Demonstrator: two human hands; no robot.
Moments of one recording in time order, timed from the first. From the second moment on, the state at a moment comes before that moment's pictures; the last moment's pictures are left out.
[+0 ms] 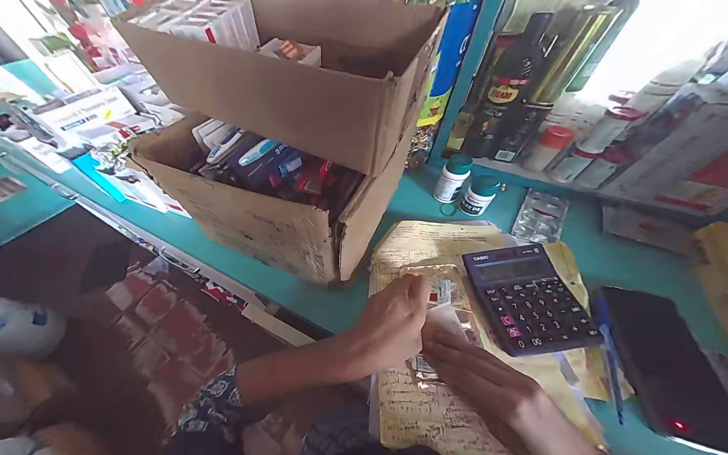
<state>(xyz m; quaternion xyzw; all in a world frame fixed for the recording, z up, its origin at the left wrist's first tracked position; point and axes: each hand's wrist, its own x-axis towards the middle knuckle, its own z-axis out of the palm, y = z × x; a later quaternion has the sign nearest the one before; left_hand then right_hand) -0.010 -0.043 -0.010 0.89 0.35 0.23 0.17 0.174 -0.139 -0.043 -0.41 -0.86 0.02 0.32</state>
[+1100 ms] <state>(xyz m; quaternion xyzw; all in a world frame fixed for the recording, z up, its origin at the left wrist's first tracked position) -0.020 -0.045 -0.003 0.88 0.34 0.18 0.29 0.161 -0.160 0.002 -0.54 -0.82 0.02 0.20</state>
